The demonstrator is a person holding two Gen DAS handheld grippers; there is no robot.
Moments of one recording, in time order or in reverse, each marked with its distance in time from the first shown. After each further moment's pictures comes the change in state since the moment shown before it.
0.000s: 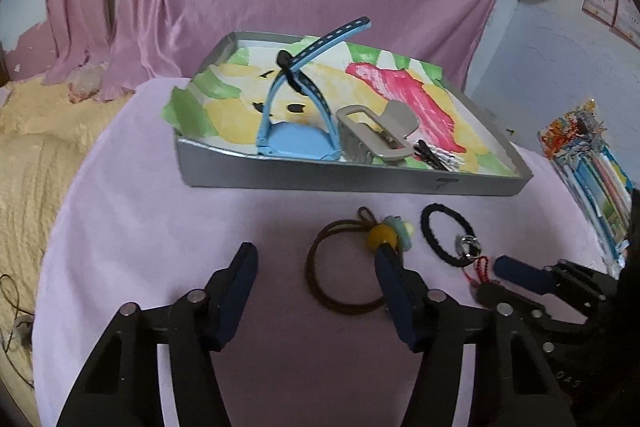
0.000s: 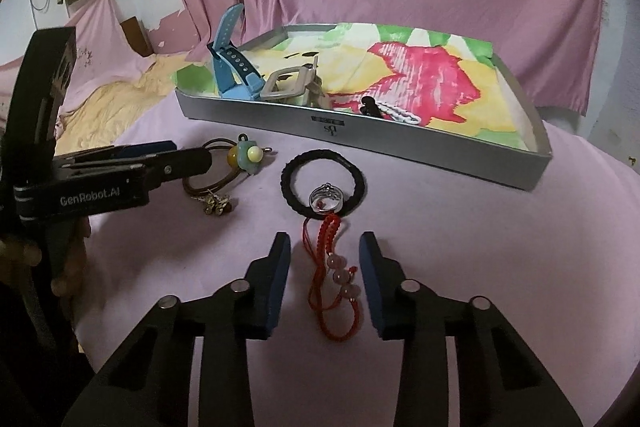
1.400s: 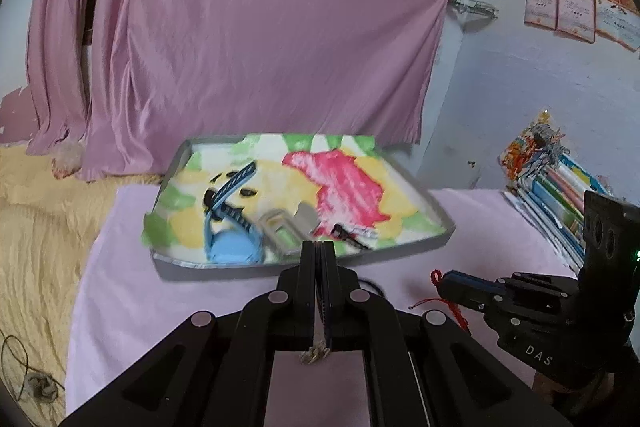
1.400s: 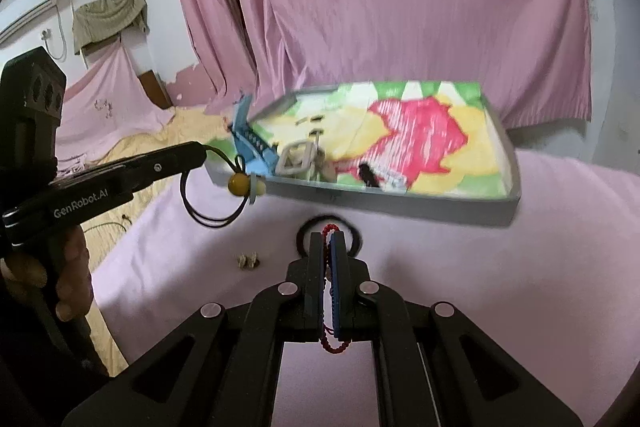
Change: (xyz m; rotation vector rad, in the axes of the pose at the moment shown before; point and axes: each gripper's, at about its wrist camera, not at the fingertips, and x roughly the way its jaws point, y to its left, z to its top) left arm -0.069 -0.056 0.029 0.129 -0.242 -0.066; right arm -0.055 -0.023 0.014 0.070 -0.214 0.080
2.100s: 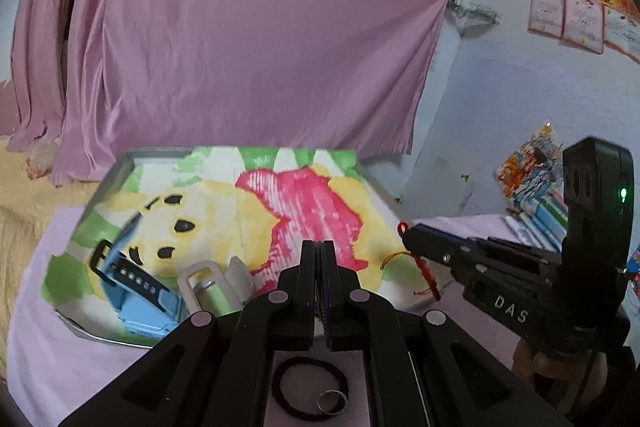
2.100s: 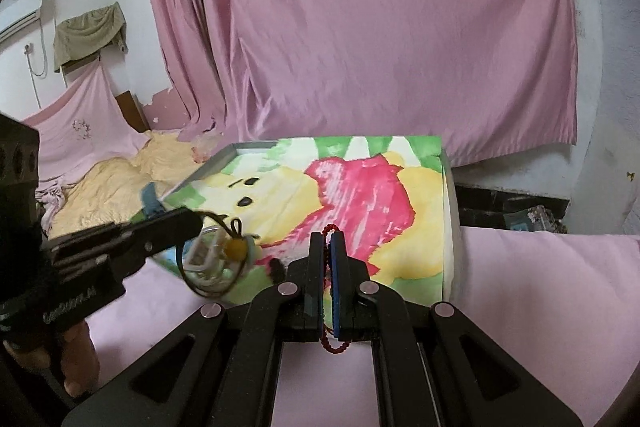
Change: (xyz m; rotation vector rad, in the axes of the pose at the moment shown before) left arm 0.089 -0.033 0.024 -0.037 0.010 -0.038; right arm 0.052 -0.069 0.065 0.026 -0.028 -0.061
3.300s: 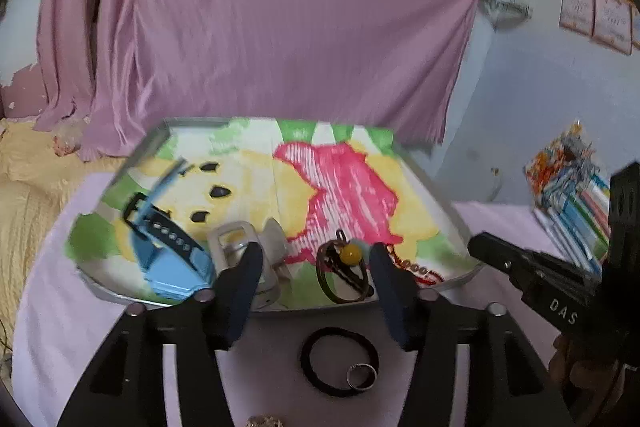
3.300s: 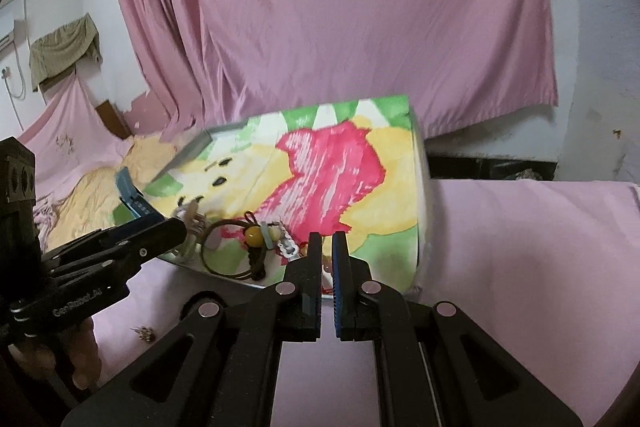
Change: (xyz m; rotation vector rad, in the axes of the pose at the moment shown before) left arm -0.019 0.009 -0.016 -0.047 0.010 0.108; right arm -0.015 -0.014 -0.029 0.102 -0.008 -0.059
